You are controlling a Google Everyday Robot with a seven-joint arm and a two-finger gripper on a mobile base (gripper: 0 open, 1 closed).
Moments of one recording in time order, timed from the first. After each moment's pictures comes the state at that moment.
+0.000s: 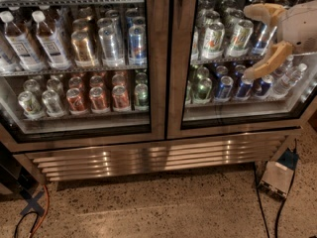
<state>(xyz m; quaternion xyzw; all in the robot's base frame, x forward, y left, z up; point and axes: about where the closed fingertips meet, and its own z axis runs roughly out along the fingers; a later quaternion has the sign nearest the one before) 0.584 -0.197 0.982 -0.59 0.59 0.22 0.51</state>
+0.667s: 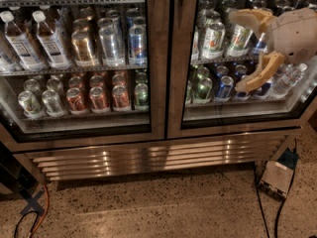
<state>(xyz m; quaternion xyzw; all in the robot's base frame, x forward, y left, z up) 0.542 -0.160 0.983 -0.62 0.54 0.24 0.51</state>
